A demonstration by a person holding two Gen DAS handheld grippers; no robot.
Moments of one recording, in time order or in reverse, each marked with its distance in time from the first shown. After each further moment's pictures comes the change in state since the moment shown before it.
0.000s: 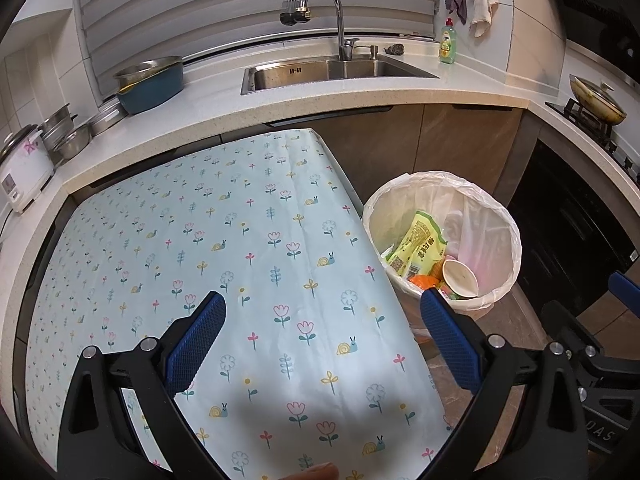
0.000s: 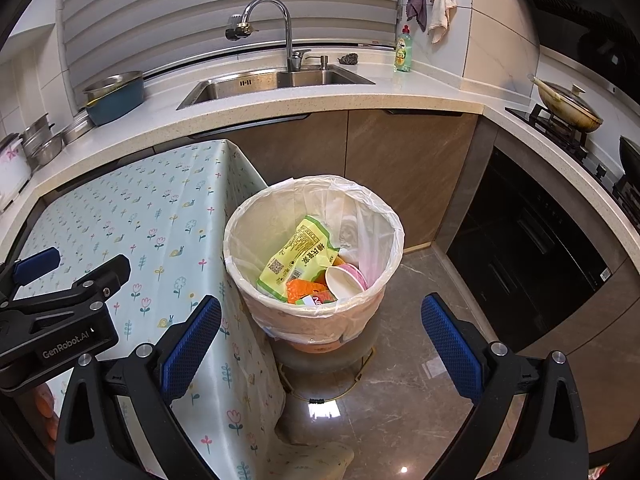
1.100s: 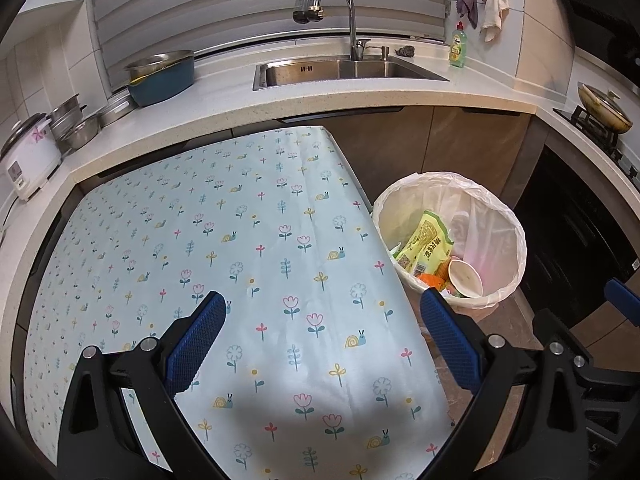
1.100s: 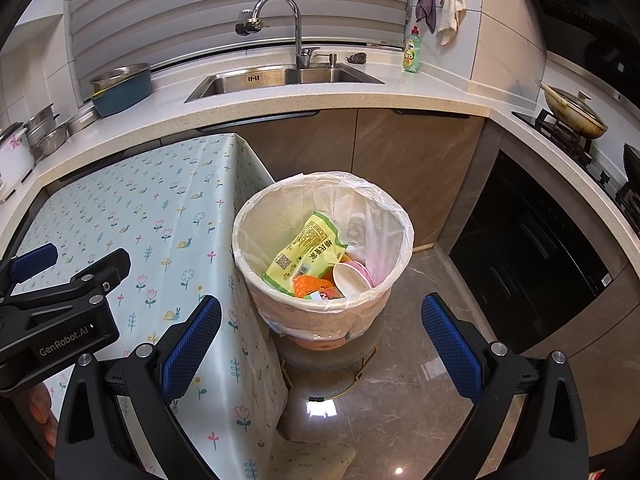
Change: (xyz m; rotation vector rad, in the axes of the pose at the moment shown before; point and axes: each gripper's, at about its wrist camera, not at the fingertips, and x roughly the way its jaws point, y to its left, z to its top) left arm -0.003 0.008 -0.006 -0.035 0.002 0.015; right arm 0.000 0.013 -0.003 -0.031 0.004 -0.001
